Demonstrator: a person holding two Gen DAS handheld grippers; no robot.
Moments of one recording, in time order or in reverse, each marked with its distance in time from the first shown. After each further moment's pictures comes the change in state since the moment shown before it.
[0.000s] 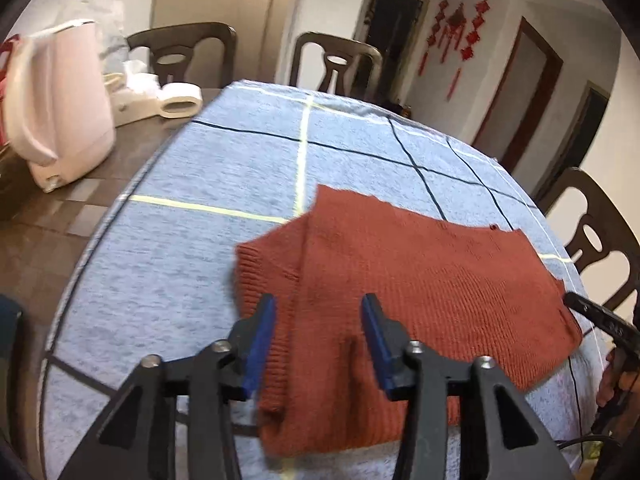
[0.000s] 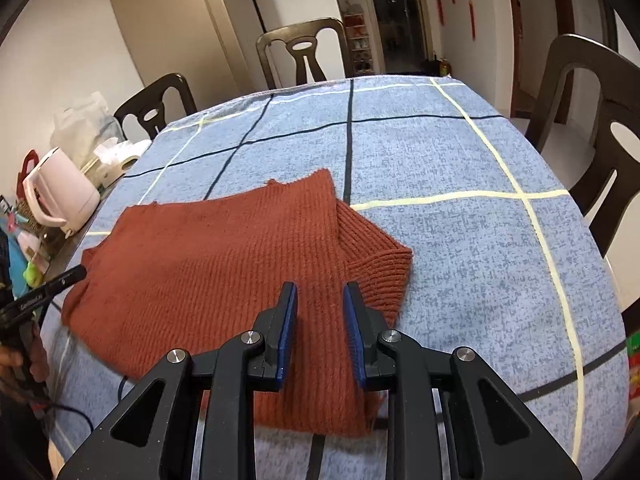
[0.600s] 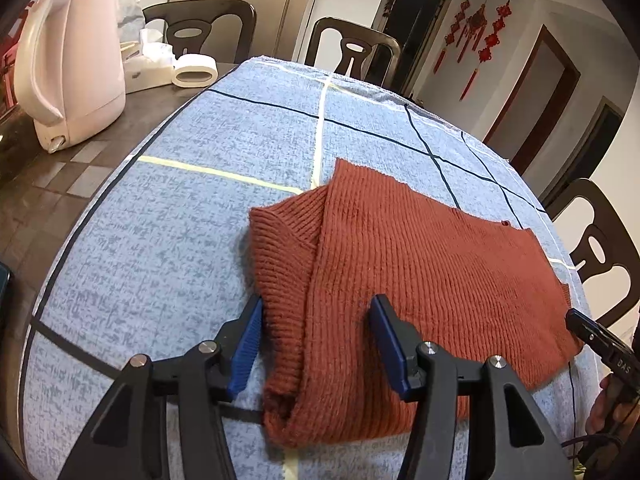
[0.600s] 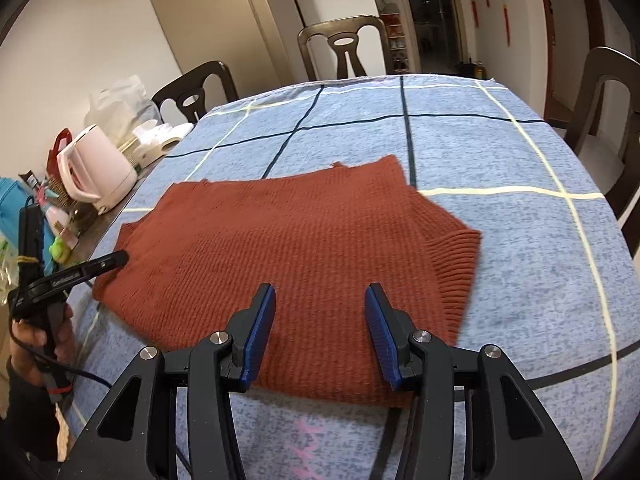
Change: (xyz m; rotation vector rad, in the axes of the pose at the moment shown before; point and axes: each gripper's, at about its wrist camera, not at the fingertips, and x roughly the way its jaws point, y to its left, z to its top) left arm 0.017 0.011 -0.009 -0.061 0.057 -0.003; right arm 0.002 0.035 -0.012 -0.063 0.019 0.108
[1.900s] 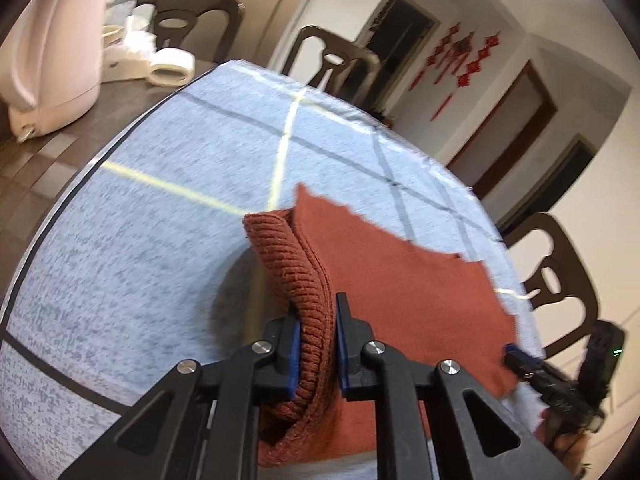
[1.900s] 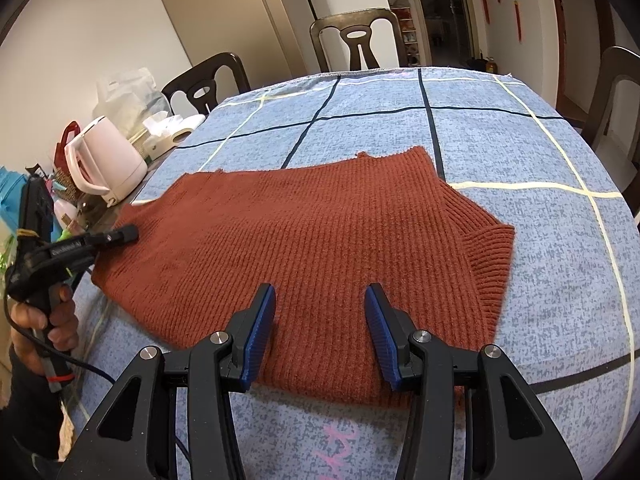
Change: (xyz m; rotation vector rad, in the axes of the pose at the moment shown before) left arm -0.010 -0.002 0.022 -0.081 -0.021 -0.209; right arm 0.007 0.013 -0.004 -0.003 0.020 0.029
